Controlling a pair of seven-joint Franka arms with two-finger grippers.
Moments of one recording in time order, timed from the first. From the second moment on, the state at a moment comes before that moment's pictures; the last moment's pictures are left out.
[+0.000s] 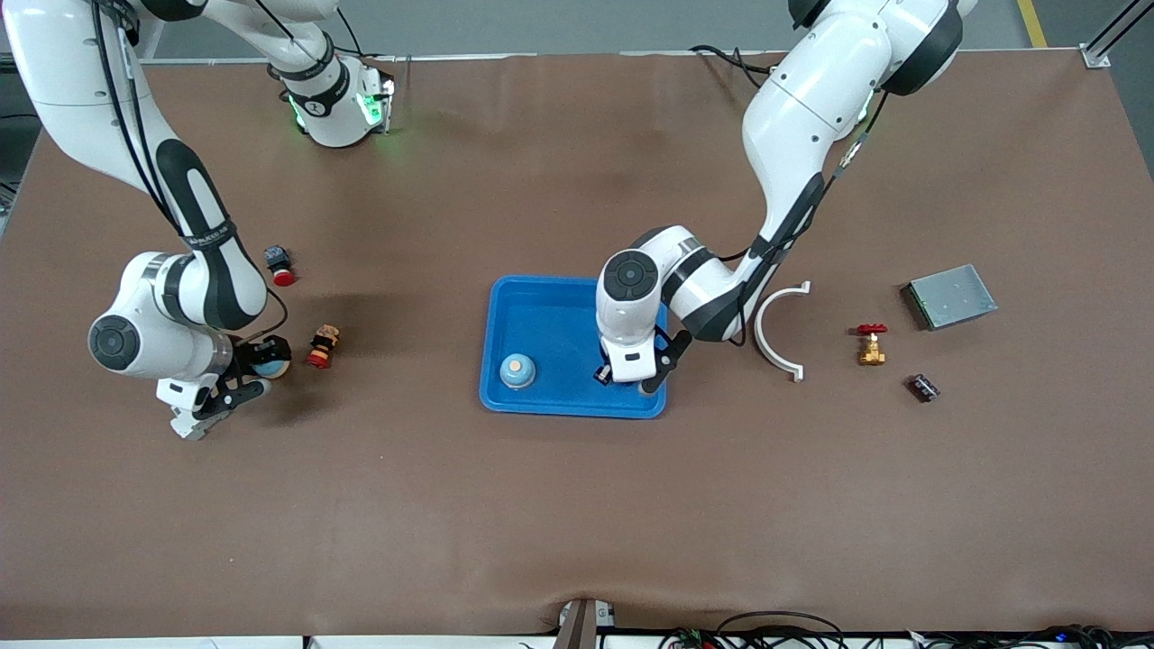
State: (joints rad) left arm -0.48 0.85 -0.28 -1.47 0.35 2.34 -1.81; right arm -0.05 0.56 -0.06 -1.95 0.04 2.30 -0.54
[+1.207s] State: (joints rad) left arm -0.28 0.50 -0.28 -1.56 0.29 1.97 -1.61; right arm 0.19 0.43 -0.03 -1.72 0.15 1.94 0.34
